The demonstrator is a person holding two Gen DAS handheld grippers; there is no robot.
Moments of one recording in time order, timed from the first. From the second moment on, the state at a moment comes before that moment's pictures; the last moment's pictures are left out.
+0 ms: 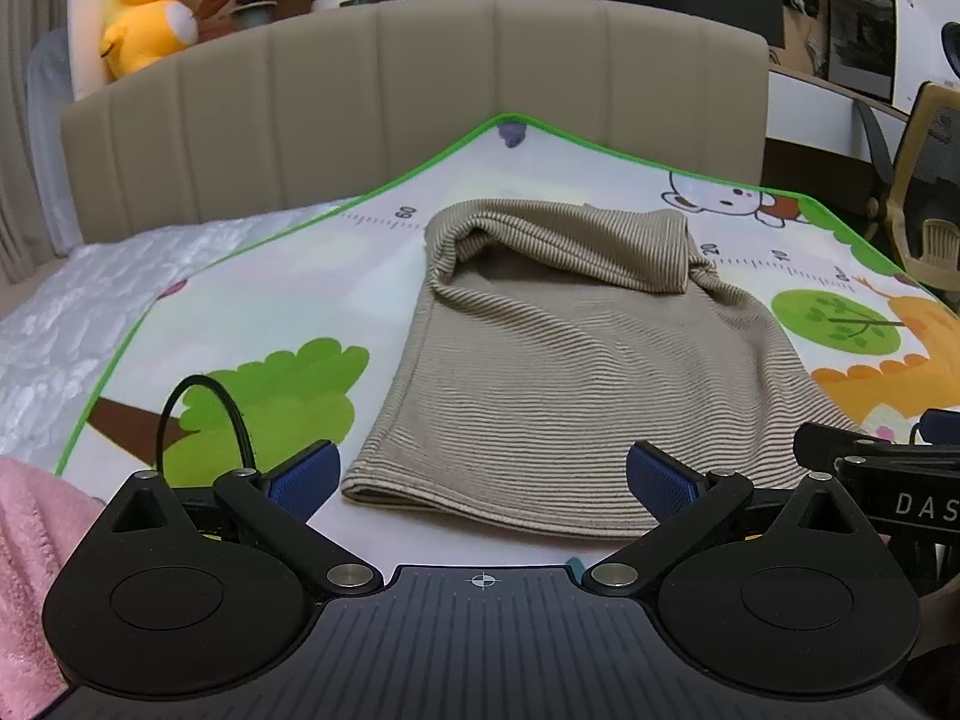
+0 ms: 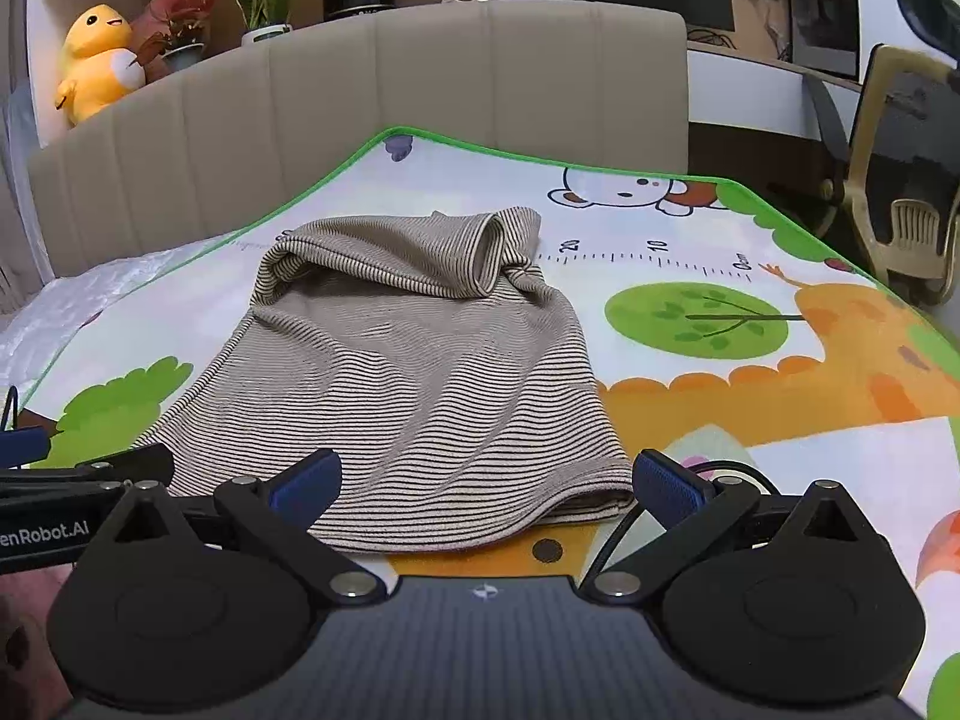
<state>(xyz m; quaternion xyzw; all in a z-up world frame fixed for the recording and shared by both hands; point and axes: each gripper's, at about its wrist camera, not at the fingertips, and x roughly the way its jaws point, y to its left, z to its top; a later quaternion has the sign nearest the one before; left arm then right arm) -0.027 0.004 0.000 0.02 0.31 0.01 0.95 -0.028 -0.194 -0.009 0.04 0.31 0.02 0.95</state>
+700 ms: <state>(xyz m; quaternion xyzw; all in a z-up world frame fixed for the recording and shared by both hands) -0.029 0.004 -0.001 0.02 0.31 0.01 0.95 -0.030 -0.191 -0.007 0.03 0.30 0.02 0.95</state>
